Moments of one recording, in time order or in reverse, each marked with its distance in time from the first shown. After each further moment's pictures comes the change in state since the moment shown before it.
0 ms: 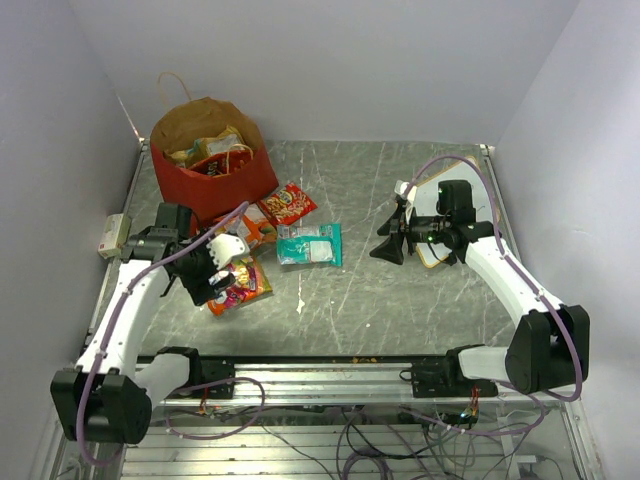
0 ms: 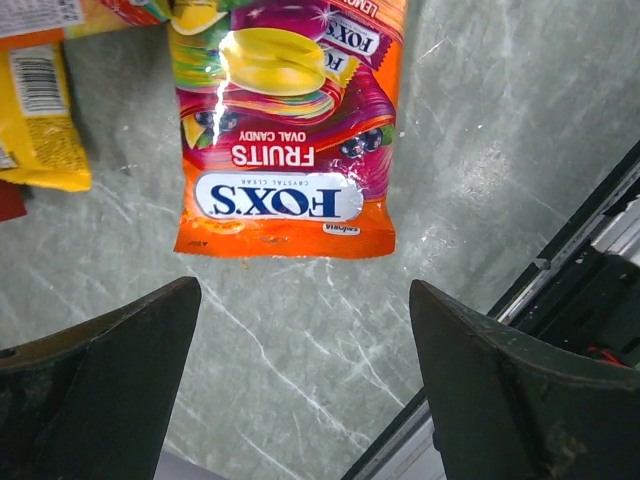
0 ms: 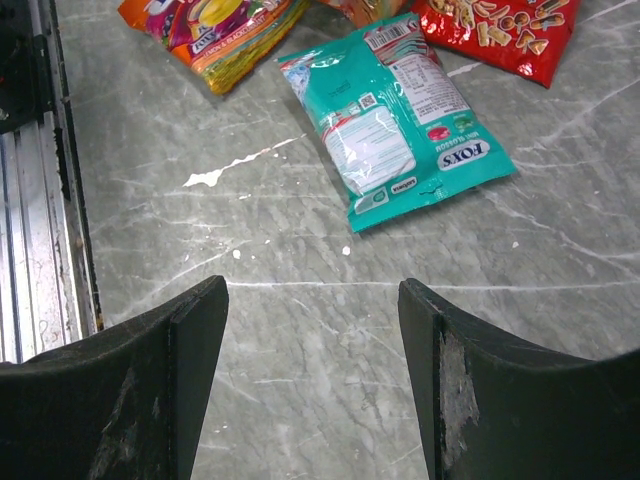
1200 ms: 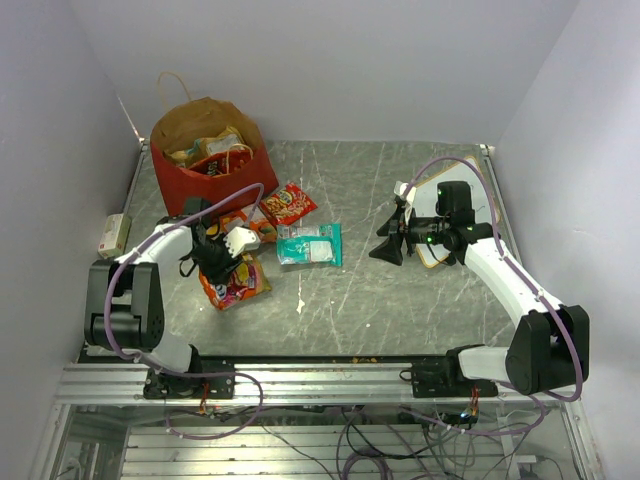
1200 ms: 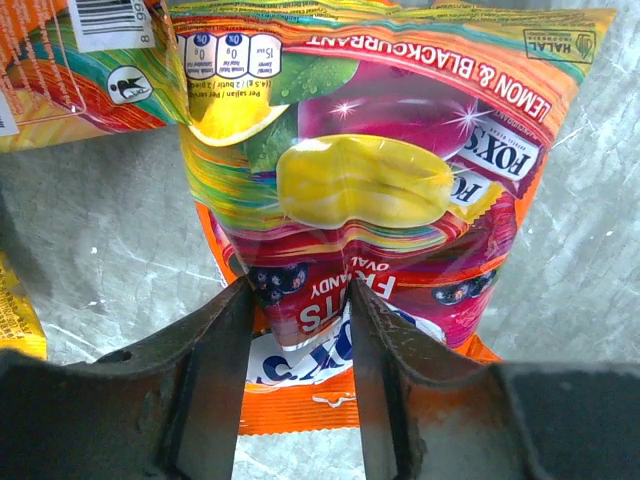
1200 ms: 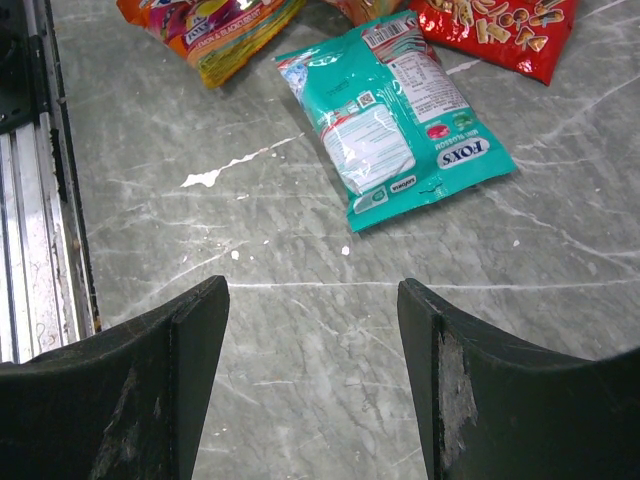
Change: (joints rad) left arm -0.001 0.491 -0.051 0.362 0.040 0.008; right arm 0.006 -0.004 -0.016 0.024 0.012 0.015
